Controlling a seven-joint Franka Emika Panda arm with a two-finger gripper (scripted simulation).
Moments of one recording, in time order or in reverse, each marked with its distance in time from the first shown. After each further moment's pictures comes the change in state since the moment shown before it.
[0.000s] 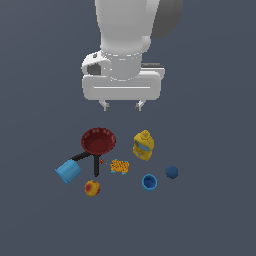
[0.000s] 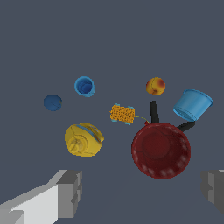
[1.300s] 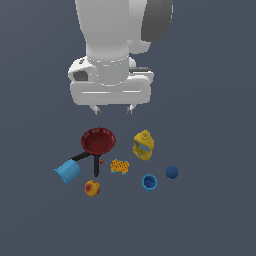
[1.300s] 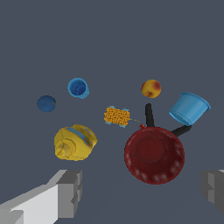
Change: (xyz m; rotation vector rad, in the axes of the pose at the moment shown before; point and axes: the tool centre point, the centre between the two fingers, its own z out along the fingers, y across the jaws) arm 0.010 0.026 0.006 0.018 -0.007 -0.017
